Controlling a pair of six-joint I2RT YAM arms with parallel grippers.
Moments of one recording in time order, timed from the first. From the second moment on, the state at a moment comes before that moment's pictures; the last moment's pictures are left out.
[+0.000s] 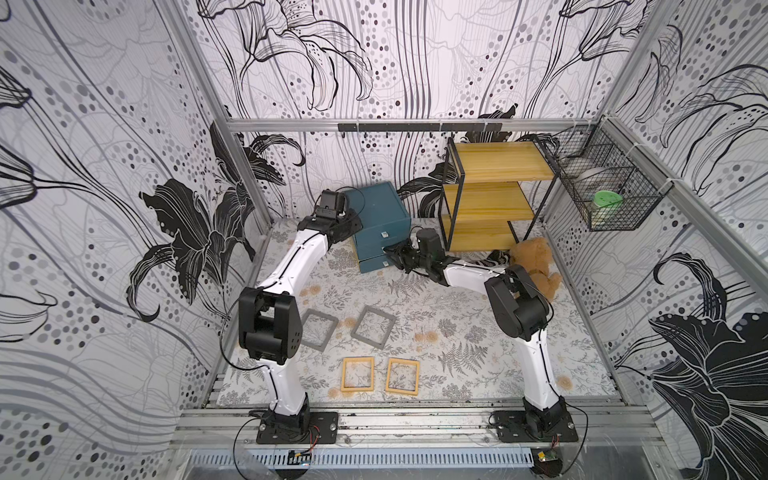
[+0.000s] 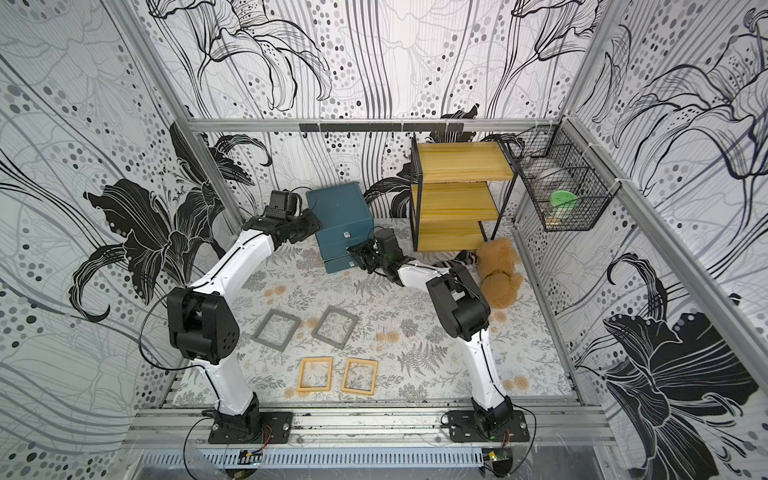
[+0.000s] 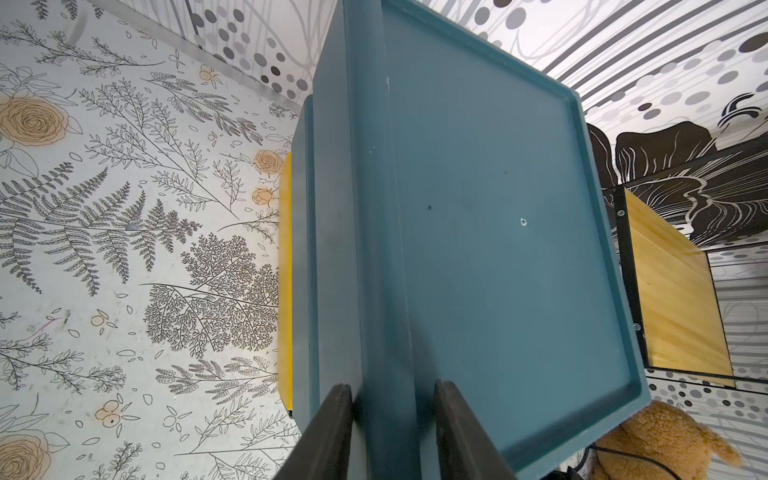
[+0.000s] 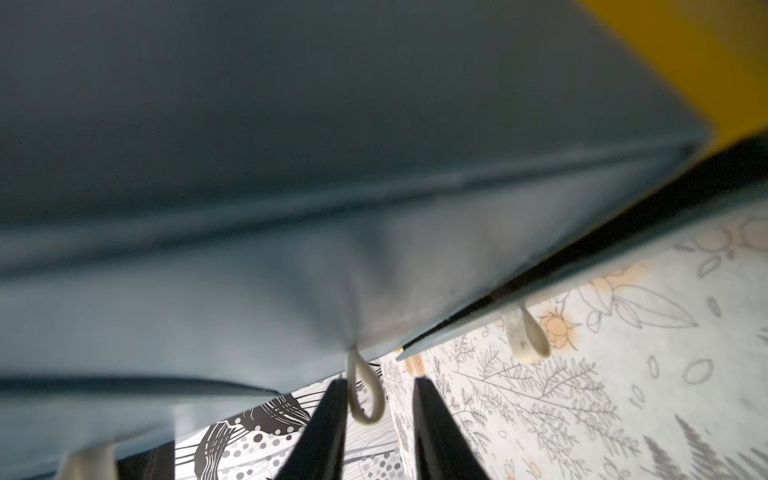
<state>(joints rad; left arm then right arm) -0.17 1.85 1.71 -0.56 0.06 -0.67 0.56 2.22 1.55 0.31 -0.39 1.44</state>
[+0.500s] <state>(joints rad) -0.17 1.85 1.71 -0.56 0.06 -0.67 0.57 2.22 1.54 0.33 -0.37 1.48</state>
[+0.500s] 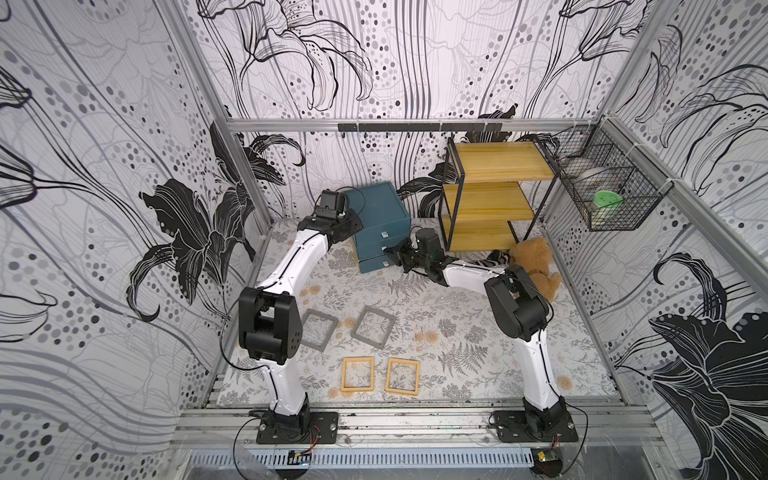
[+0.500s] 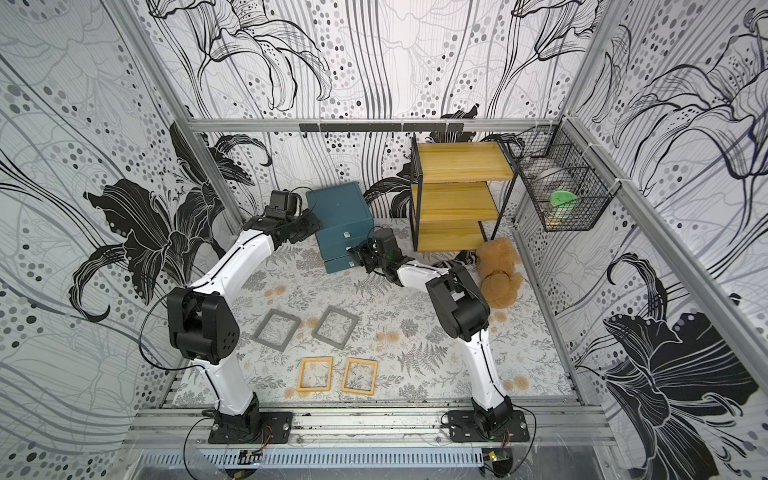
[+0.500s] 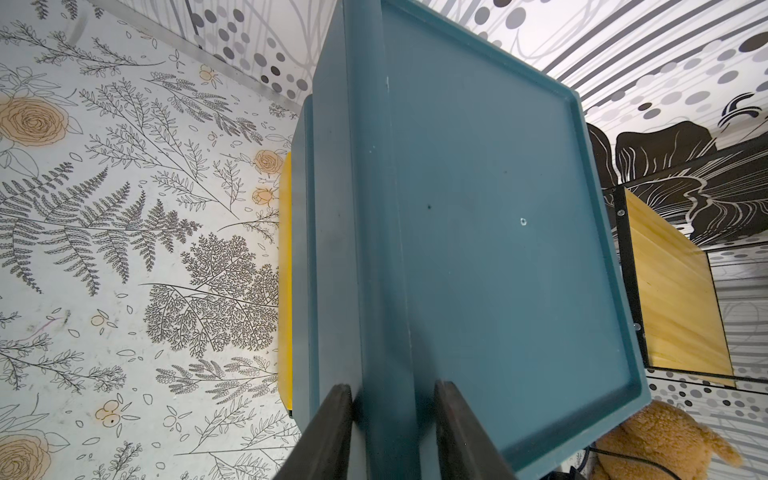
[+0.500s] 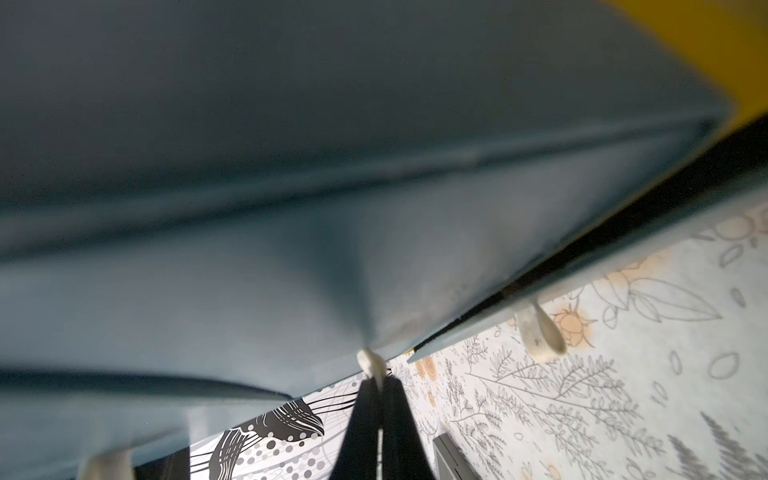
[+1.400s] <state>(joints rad) -0.17 1.85 1.71 -0.56 0.06 -0.67 0.64 1.90 1.15 0.31 -0.32 1.51</state>
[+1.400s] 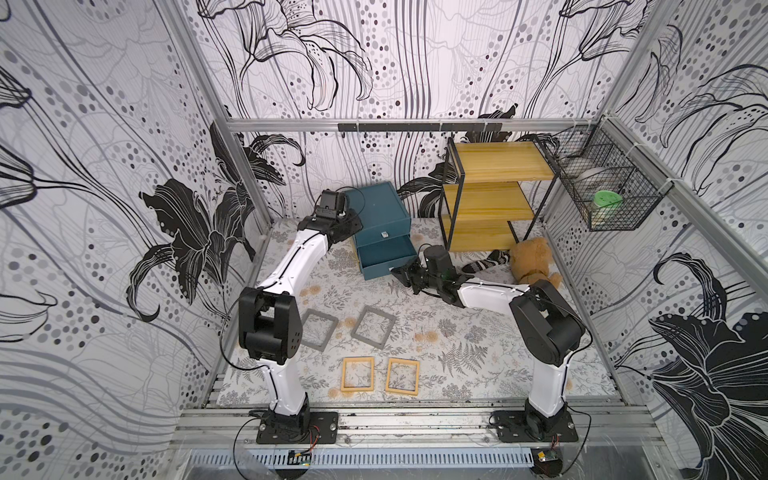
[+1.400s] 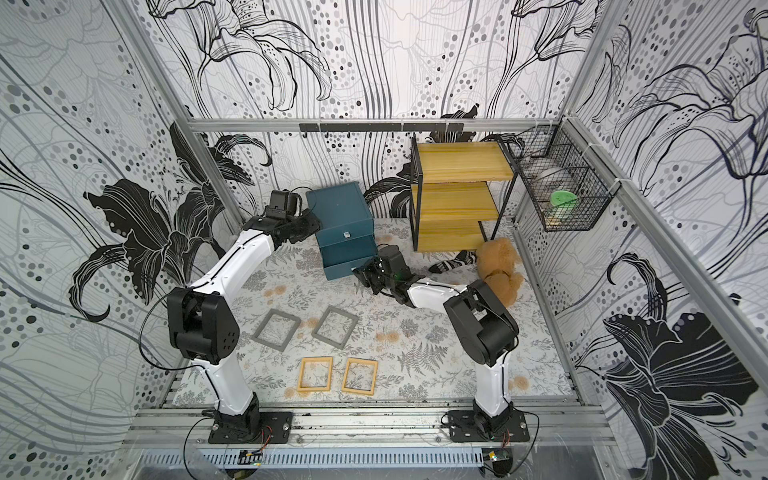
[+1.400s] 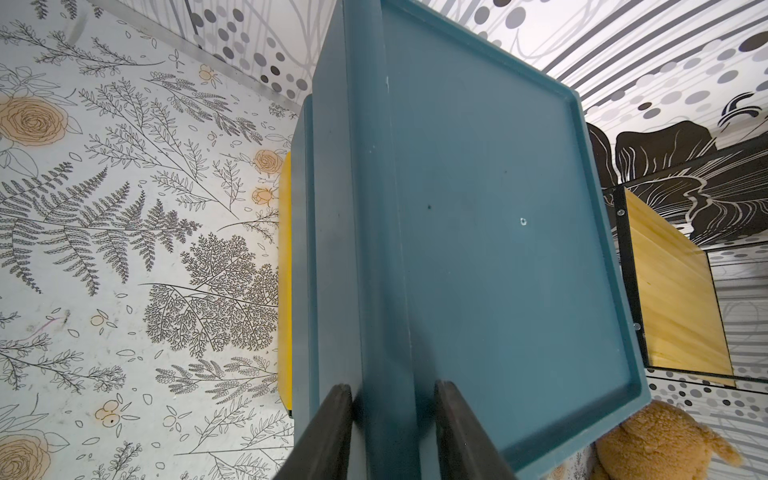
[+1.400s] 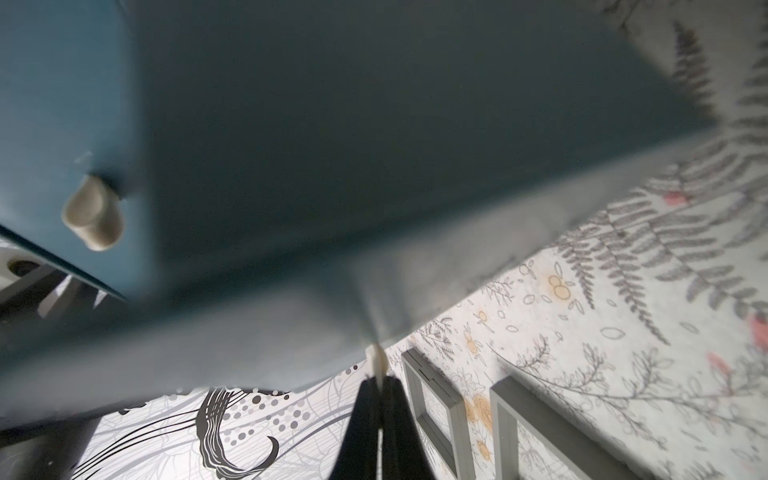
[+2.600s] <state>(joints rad) -0.17 1.85 1.71 -0.56 0.06 -0.67 0.66 1.74 1.04 0.10 -0.32 1.46</state>
